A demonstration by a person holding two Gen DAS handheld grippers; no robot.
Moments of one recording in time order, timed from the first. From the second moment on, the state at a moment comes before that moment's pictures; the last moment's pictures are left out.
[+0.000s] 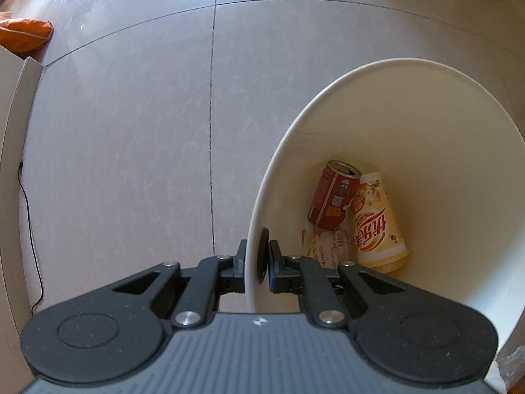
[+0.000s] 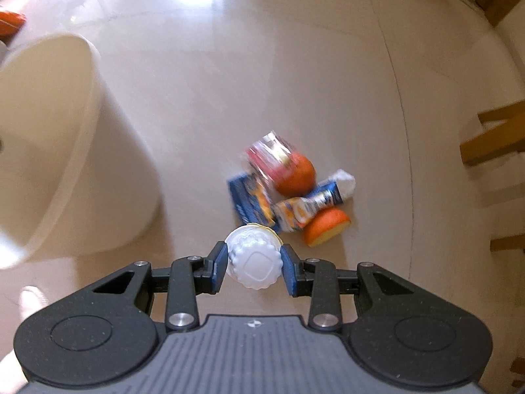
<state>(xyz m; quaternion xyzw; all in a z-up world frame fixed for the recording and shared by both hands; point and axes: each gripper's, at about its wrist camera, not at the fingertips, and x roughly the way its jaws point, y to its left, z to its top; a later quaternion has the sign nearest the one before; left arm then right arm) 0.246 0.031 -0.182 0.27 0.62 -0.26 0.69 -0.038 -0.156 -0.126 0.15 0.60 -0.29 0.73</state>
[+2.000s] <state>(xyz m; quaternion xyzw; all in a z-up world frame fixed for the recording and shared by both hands) 0.246 0.033 -0.181 0.28 0.62 -0.28 0.68 0.016 -0.135 -0.082 0.12 0.54 -0.26 0.79</state>
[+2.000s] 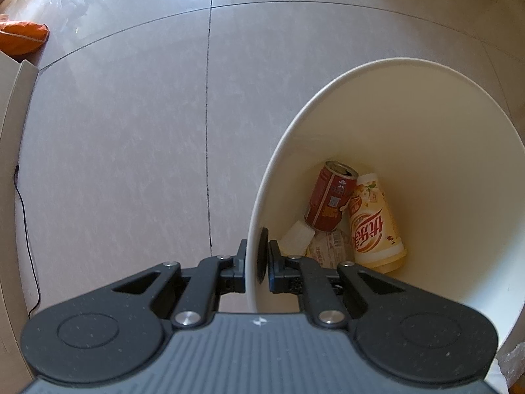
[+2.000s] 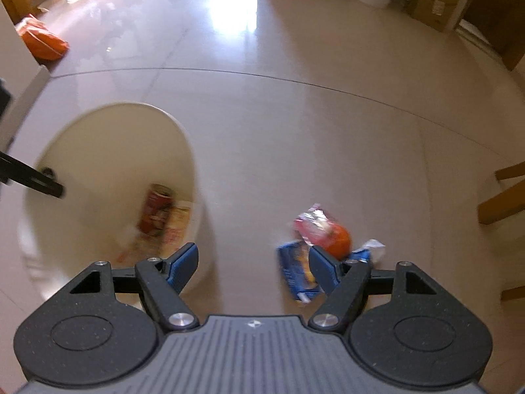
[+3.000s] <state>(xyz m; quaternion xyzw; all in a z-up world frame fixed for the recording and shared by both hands) 0.245 0.033 -0.176 0.28 0.61 -0.28 0.69 0.027 -0.221 -0.343 0.02 0.67 -0.16 0.72</state>
